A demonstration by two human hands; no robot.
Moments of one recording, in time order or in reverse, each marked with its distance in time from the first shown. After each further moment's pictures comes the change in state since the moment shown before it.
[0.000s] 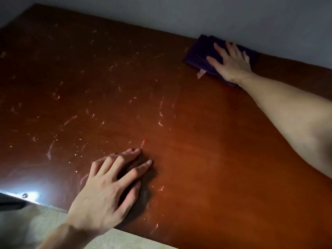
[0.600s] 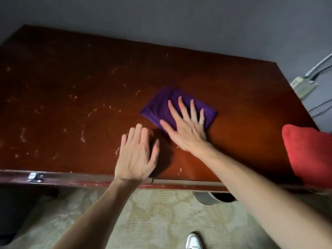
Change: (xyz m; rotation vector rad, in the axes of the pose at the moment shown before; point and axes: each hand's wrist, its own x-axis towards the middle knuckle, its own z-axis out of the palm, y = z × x) left_hand -0.008 0.000 0.002 -0.019 0.372 0.034; right_hand -0.287 -0.163 0.068 -0.024 0.078 0.071
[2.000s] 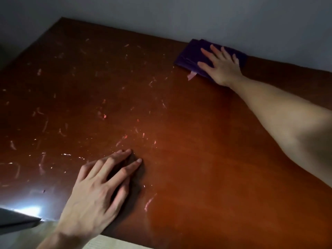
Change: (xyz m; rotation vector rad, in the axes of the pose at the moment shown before) left_hand 0.003 -0.135 -0.061 0.057 -0.292 -0.063; right_hand 0.328 0.002 -0.021 0.023 -0.080 -0.141
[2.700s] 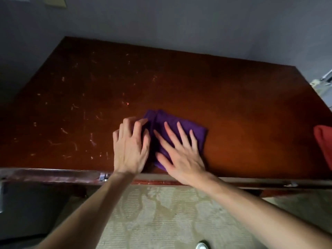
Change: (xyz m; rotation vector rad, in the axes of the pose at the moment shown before) left_hand -0.015 -0.013 -0.018 -0.192 0.335 -0.033; right_hand -0.356 -0.220 0.083 -0.036 0.073 -0.115
